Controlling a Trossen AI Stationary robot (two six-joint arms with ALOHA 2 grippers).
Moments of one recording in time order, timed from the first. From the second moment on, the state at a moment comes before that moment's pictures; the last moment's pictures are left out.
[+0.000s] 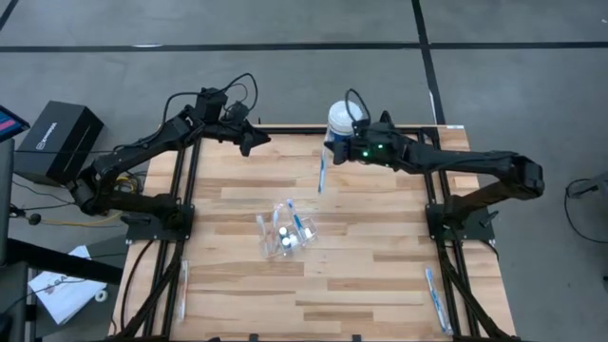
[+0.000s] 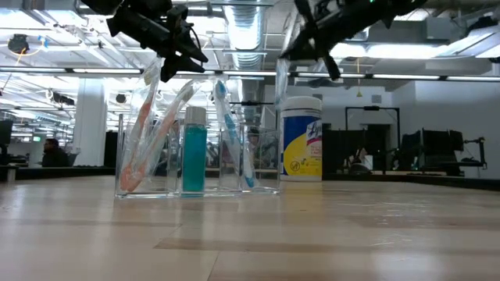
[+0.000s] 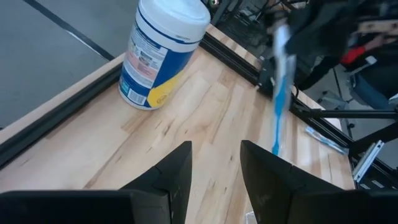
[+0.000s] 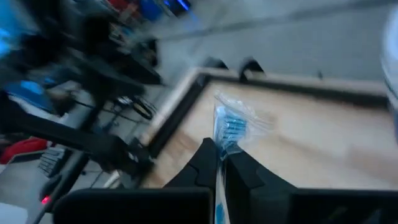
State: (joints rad) left arm 0.75 1.22 1.00 -0.31 0.51 -0.22; right arm -0.28 1.32 0.98 0.02 0.16 0.80
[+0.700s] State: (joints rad) left arm 0.75 1.22 1.00 -0.29 0.49 -0.22; right arm -0.01 1.34 0.98 0.46 0.32 0.39
